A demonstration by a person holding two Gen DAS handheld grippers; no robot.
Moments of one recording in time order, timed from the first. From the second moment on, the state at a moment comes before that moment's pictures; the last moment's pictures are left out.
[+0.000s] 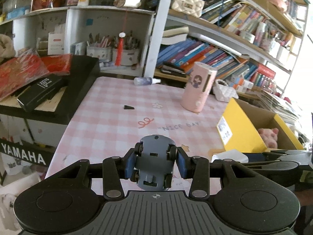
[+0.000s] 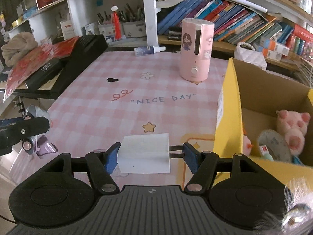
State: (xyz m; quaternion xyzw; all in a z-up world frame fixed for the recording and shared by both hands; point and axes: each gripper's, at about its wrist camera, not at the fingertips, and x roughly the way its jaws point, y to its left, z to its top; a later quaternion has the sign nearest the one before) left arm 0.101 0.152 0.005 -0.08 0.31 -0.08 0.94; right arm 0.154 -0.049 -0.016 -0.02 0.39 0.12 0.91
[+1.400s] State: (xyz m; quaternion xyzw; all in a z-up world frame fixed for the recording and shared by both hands) left arm -0.007 0.088 0.011 -0.01 0.31 -0.27 0.91; right arm -0.041 -0.107 -0.016 0.07 0.38 -0.06 0.92
